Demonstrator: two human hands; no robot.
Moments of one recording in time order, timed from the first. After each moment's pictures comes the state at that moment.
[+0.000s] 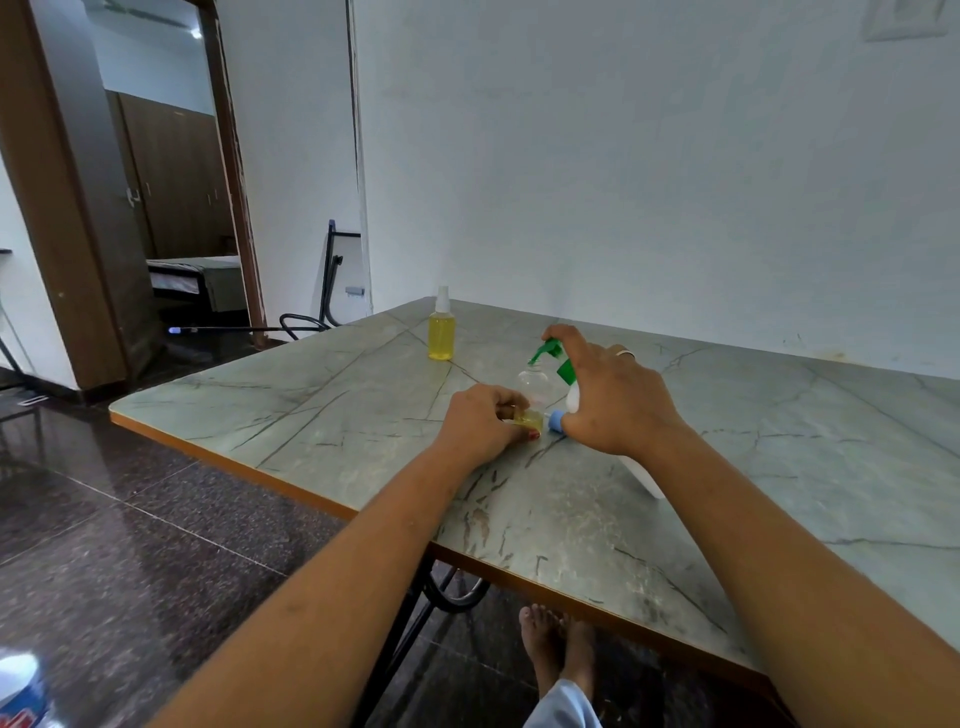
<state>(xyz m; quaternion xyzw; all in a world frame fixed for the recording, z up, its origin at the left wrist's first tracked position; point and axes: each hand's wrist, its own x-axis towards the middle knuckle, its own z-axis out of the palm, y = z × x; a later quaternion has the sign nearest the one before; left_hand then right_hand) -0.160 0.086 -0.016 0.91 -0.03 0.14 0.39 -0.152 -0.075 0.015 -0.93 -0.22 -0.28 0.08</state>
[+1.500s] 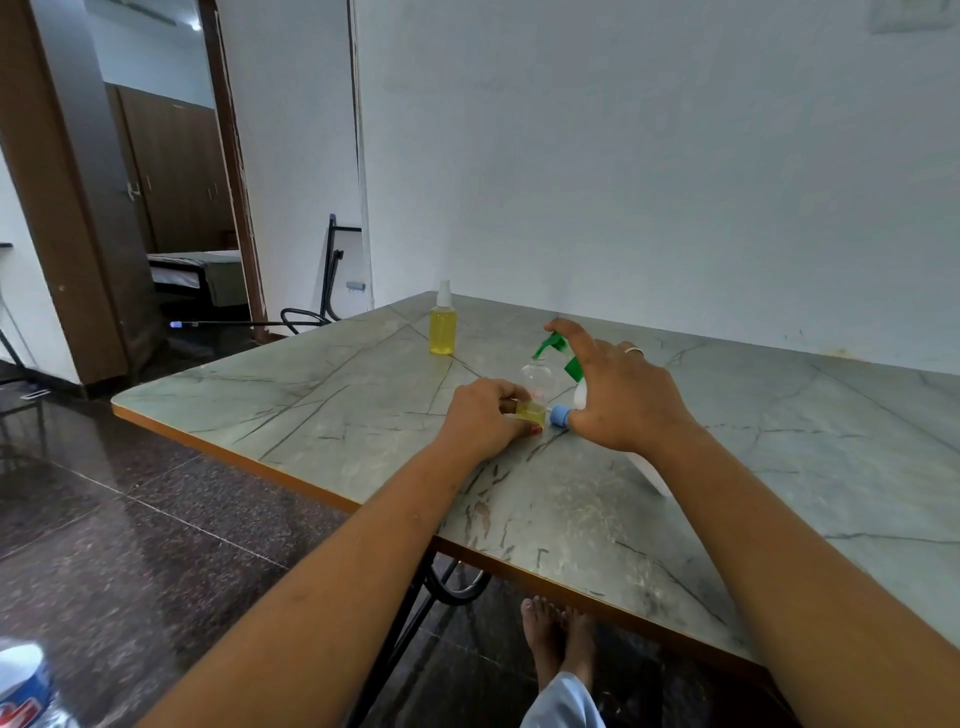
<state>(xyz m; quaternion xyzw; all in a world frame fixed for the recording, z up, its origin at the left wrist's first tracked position) -0.156 0.084 -0.020 0.91 -0.03 0.15 0.39 -0.152 -0.081 0.014 -0.93 -0.22 -0.28 0.06</state>
